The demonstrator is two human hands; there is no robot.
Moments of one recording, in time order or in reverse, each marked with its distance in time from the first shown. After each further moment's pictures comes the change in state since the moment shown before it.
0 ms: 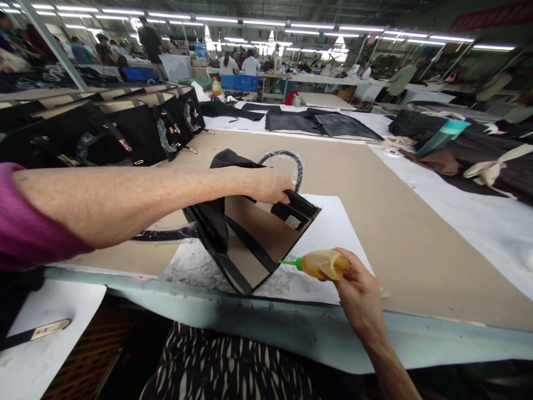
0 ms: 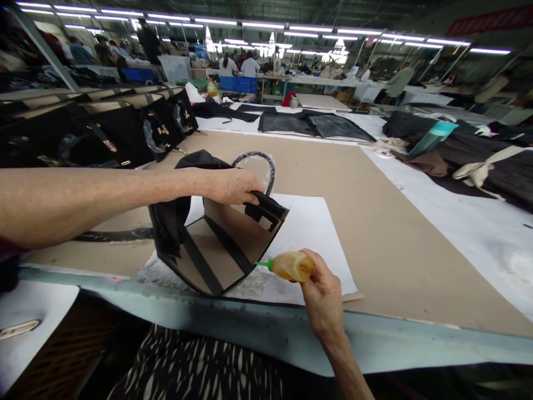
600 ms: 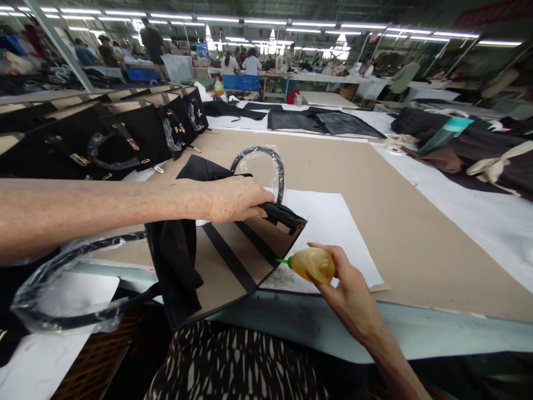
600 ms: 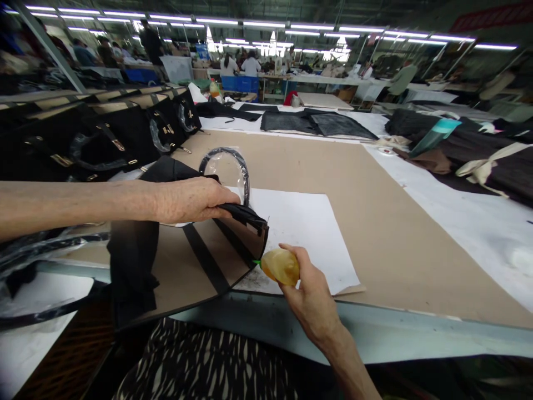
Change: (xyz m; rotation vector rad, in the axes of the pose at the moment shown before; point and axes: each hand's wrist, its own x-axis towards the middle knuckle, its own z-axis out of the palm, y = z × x) left_hand -0.082 0.011 0.011 -0.014 0.025 -0.069; right_hand -0.013 -0.050 0.012 -0.293 -0.318 -0.080
